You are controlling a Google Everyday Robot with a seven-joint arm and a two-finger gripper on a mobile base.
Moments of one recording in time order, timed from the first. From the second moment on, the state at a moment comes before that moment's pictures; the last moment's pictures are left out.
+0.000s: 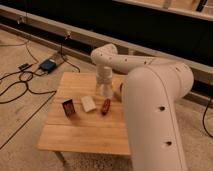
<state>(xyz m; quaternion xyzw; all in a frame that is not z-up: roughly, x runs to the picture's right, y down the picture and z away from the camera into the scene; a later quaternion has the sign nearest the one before) -0.001 0.008 0.872 -0.24 0.24 0.69 0.64</state>
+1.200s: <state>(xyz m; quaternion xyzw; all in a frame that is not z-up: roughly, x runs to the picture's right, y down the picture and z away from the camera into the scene) 0.010 -0.026 0.912 -0.22 0.23 0.67 0.67</state>
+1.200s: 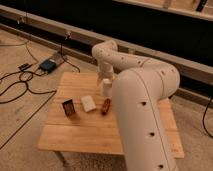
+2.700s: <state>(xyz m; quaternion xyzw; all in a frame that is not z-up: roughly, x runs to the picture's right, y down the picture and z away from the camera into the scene) 0.012 -0.040 0.919 -0.22 0.22 0.66 0.69</state>
